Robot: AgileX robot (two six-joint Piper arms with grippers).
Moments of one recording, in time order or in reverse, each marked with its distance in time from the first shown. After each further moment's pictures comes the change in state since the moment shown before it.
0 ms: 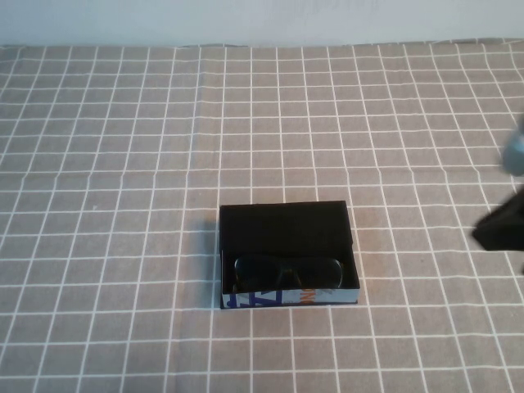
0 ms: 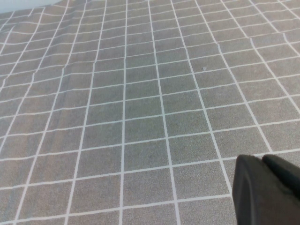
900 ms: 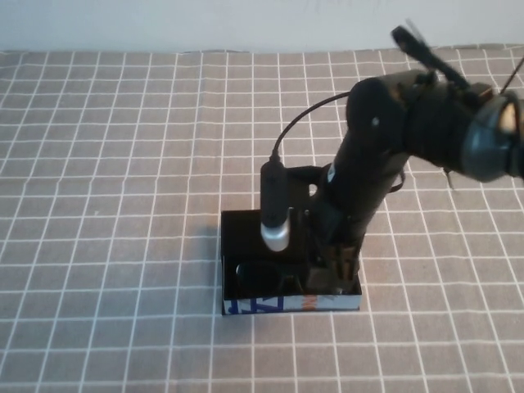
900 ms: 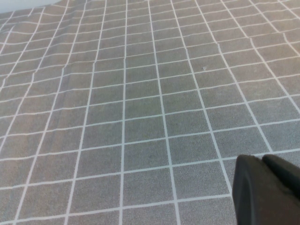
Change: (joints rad) right arm 0.348 0.765 -0.427 -0.168 -0.059 -0.294; left arm 0.000 0.000 0.000 0.000 0.000 0.000
